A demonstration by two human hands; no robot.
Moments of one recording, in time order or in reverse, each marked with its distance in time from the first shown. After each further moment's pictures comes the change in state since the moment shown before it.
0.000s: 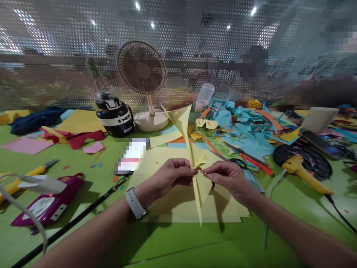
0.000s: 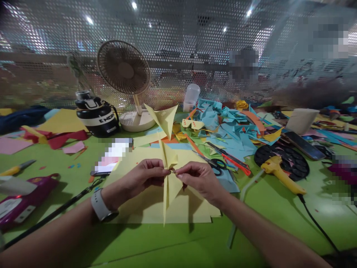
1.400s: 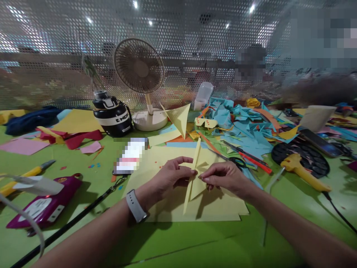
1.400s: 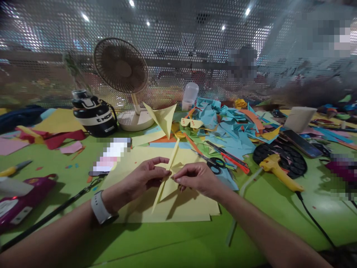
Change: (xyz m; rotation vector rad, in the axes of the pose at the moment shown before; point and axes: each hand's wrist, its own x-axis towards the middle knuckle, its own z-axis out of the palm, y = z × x) left_hand 0.001 -0.009 0.003 0.030 0.125 -0.023; right_hand 0.005 -0.004 -0.005 0.058 -0.169 0.150
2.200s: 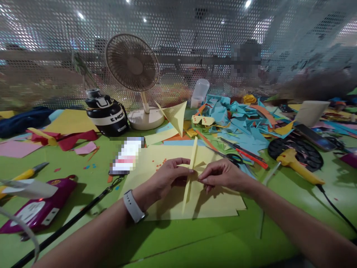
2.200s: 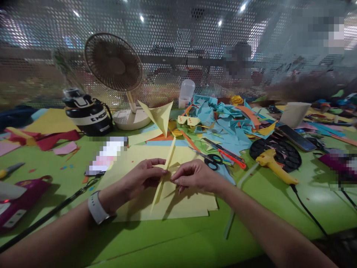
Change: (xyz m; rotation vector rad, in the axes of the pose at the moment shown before) left_hand 0.001 -0.001 0.003 0.001 0.026 -0.062; right_hand 0.001 0.005 -0.009 -0.042 -0.141 0.071
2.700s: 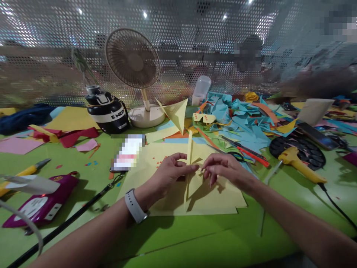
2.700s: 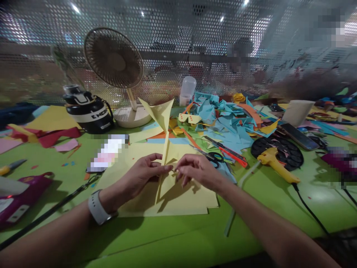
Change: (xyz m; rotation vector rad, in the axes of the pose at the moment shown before) left_hand 0.000 -0.006 0.000 0.070 0.055 0.112; right_hand -0.005 -0.013 0.005 -0.120 0.096 -0.050
